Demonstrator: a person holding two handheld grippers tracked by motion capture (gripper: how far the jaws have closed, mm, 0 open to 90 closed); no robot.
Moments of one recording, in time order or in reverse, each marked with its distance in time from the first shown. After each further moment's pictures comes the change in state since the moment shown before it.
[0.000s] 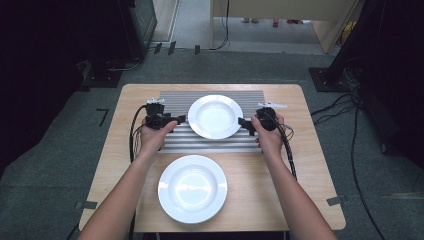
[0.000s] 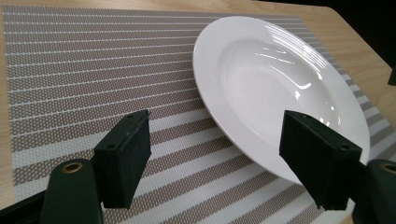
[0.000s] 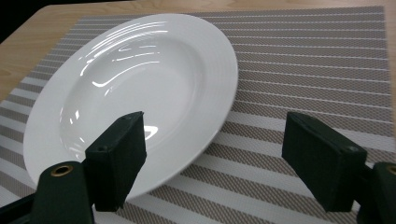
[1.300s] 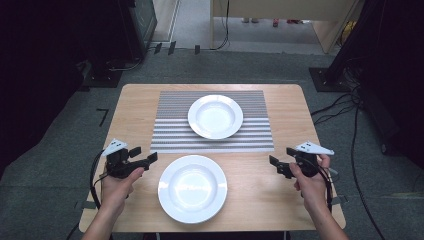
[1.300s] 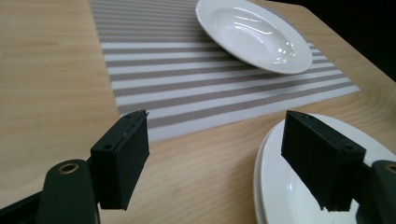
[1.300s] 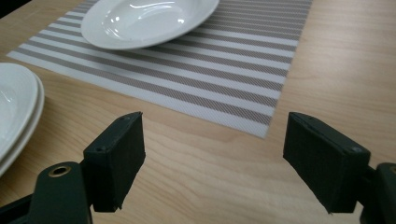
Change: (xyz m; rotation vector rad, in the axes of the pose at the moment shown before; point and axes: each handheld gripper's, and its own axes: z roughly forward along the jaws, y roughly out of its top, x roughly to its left) left arm 0.001 -0.113 -0.136 -0.113 0.023 -0.006; right arm -0.031 -0.096 -0.140 -0.035 0.029 -0.125
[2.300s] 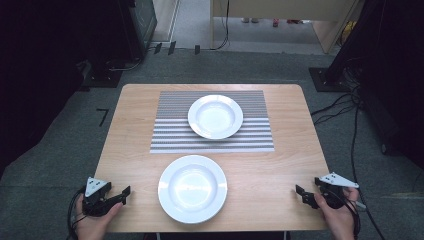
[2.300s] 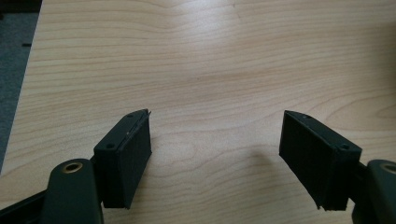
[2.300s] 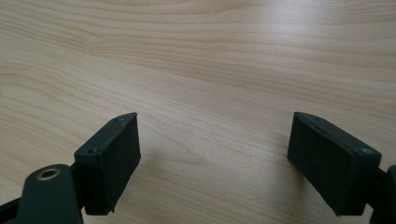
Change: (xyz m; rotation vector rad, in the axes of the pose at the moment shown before) left arm 0.034 -0.094 -0.046 0.121 0.310 0.054; right arm -0.047 -0.093 -0.044 0.123 -0.169 0.014
